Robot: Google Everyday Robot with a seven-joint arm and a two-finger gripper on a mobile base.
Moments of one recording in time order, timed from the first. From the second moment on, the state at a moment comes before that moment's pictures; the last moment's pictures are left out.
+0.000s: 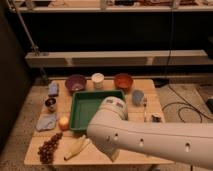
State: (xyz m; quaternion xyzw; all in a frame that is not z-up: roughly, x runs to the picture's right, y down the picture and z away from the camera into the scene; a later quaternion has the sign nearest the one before) arm -0.008 0.234 0.579 -0.28 -0.16 -0.38 0.87
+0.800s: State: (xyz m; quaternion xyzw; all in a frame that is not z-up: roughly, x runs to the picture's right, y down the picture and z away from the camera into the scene) arm -0.030 0.222 0.586 -0.26 -0.19 -0.41 0.86
